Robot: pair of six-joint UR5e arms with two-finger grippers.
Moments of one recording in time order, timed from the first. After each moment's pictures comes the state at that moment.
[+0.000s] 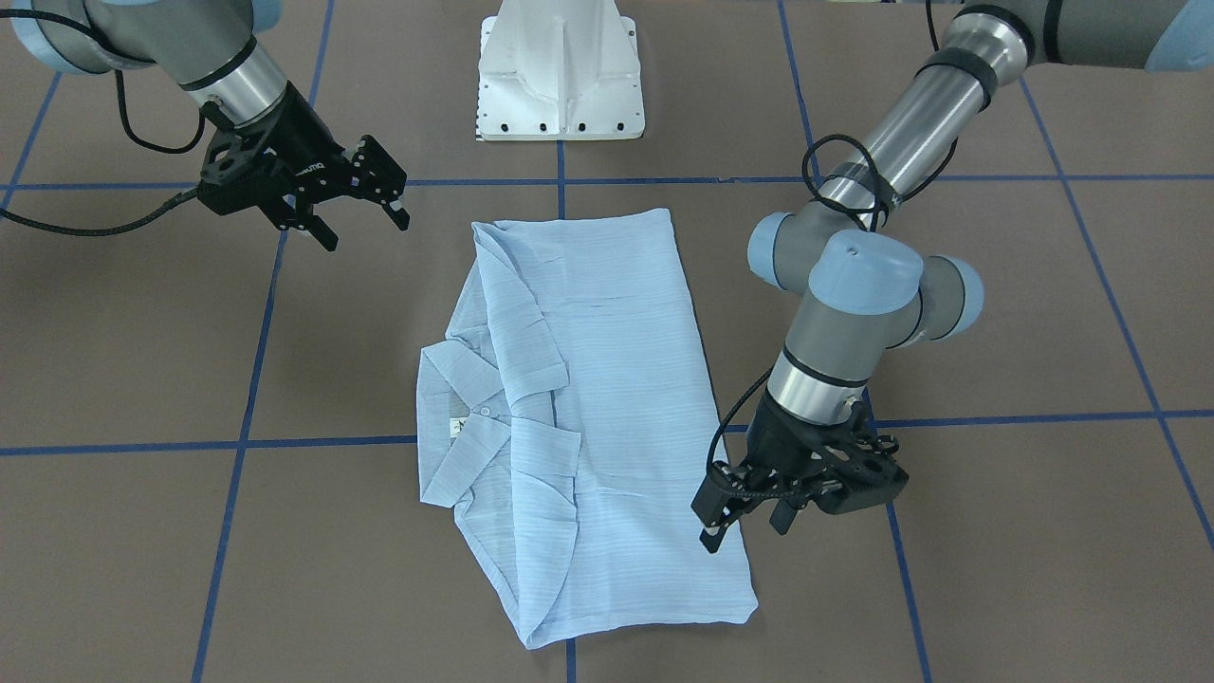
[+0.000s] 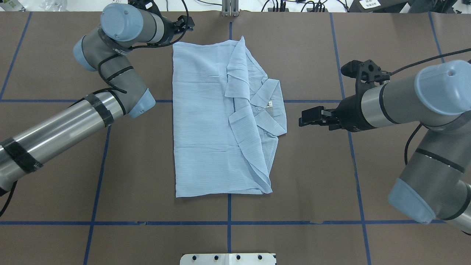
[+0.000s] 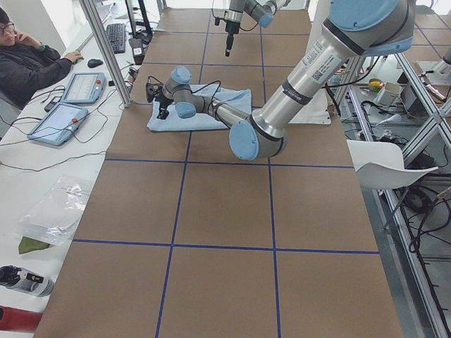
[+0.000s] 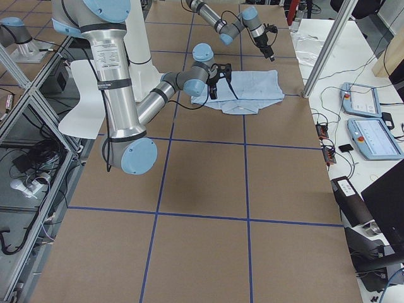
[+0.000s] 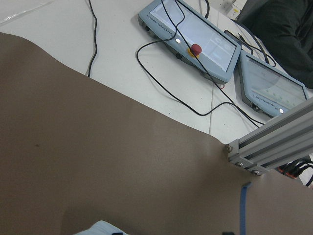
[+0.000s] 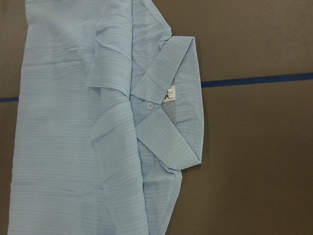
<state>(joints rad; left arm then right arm) -0.84 -2.30 -1.23 -2.33 -1.75 -1.43 0.64 -1.32 2.04 -1.19 1.92 1.25</state>
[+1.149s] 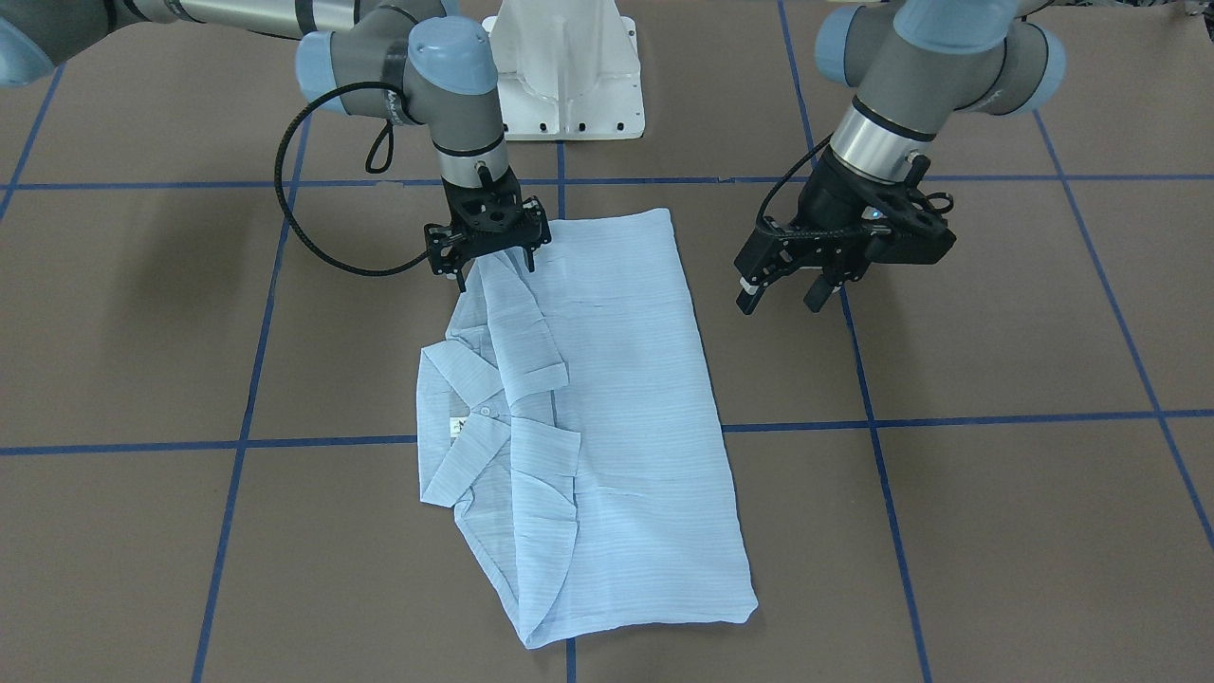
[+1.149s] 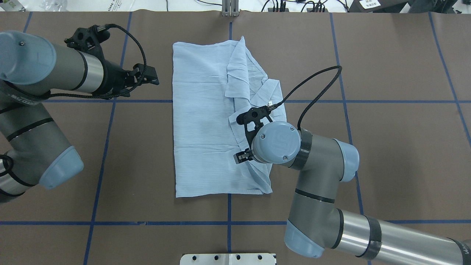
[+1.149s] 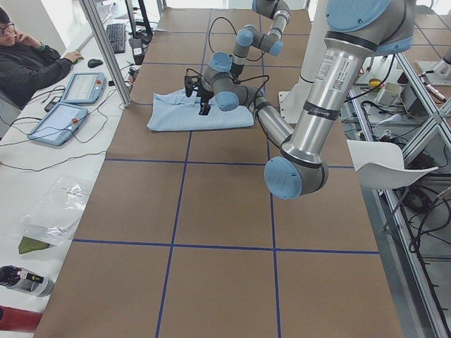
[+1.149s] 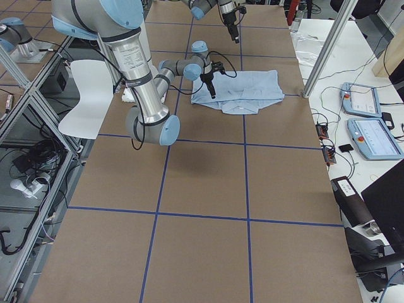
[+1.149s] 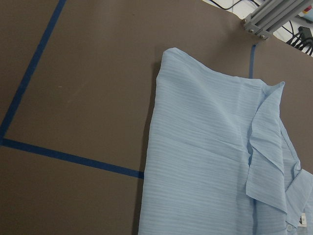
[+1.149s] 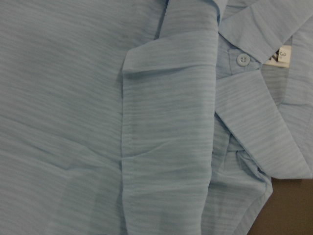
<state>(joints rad) -0.77 -1.96 -1.89 -1.98 -1.88 -1.43 0.39 -0.98 1.73 -1.50 1.62 0.95</state>
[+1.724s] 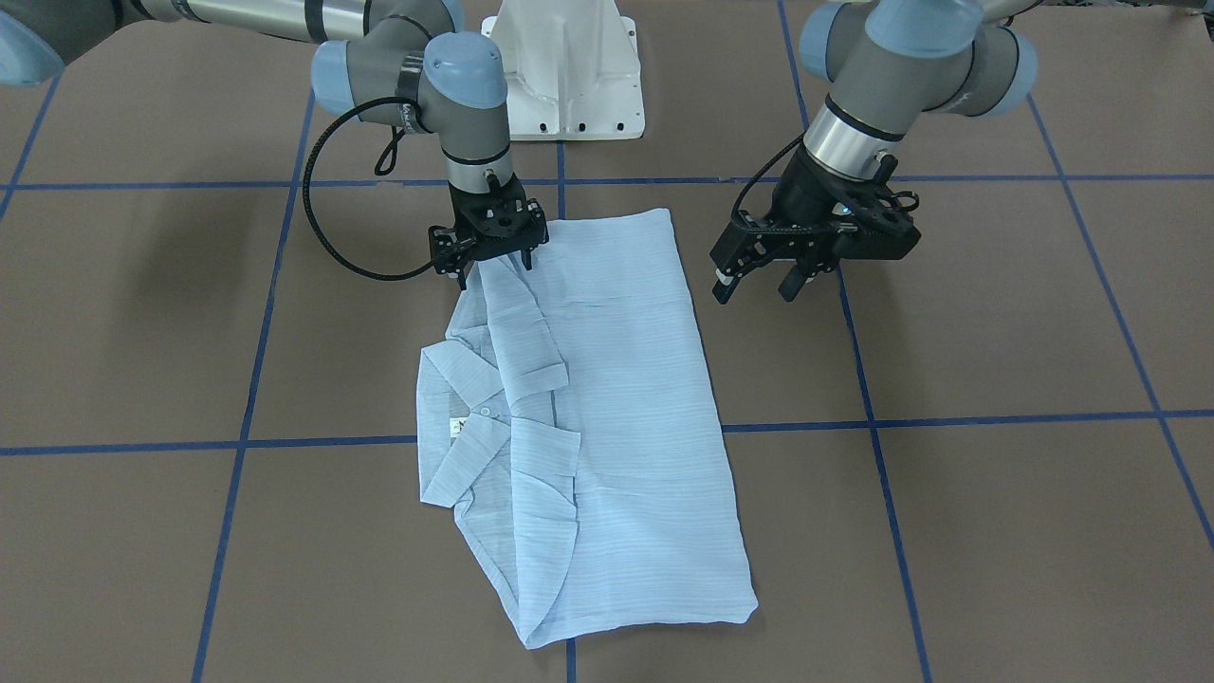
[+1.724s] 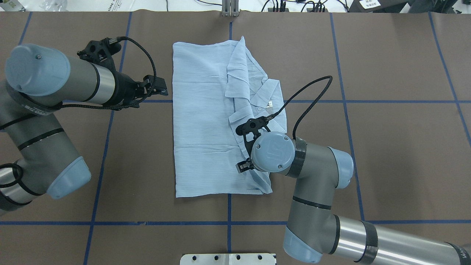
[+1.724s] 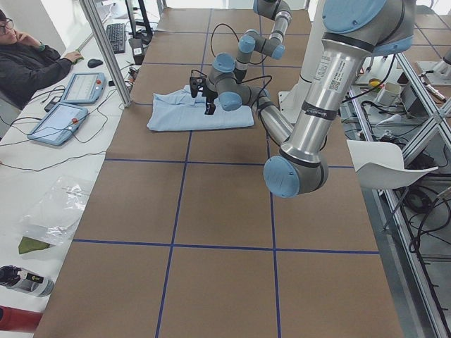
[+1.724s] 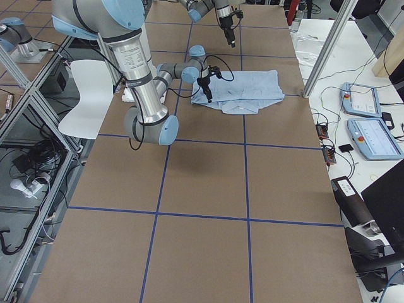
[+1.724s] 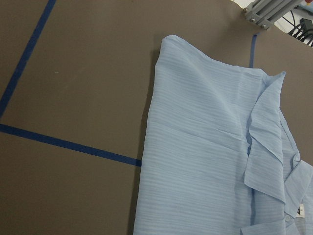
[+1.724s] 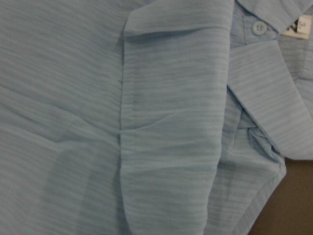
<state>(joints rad) -0.72 -1.96 -1.88 -1.98 -1.88 -1.47 0.36 -0.99 1.70 -1.51 1.63 0.93</state>
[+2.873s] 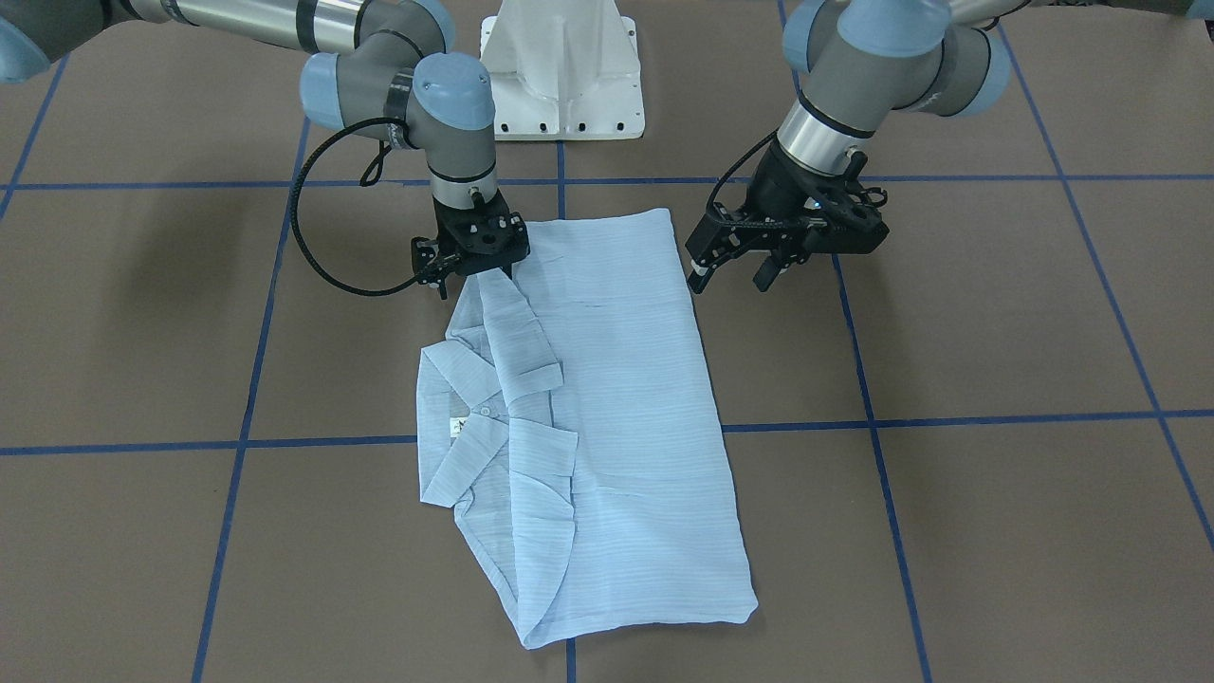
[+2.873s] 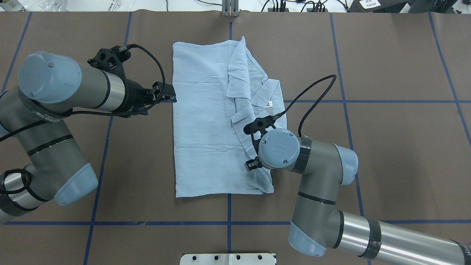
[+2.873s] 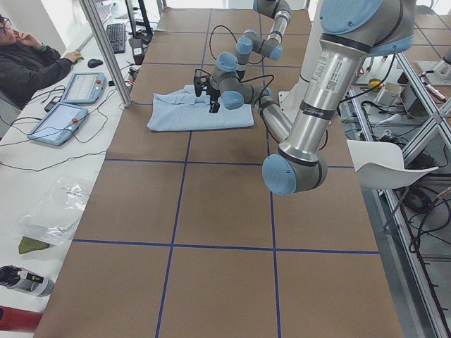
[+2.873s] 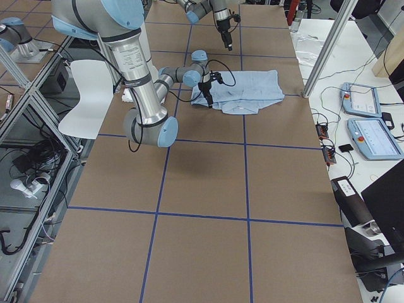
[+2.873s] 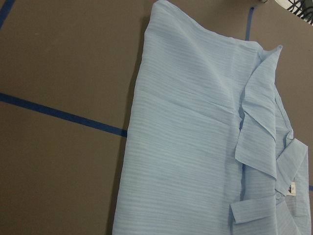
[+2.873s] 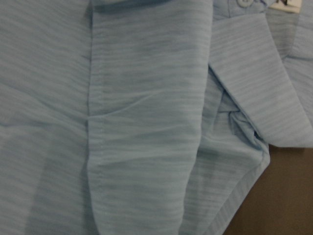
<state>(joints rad) -0.69 -1.98 -1.88 -1.98 -1.88 -1.51 0.40 -1.02 1.69 -1.52 1.65 0.90</state>
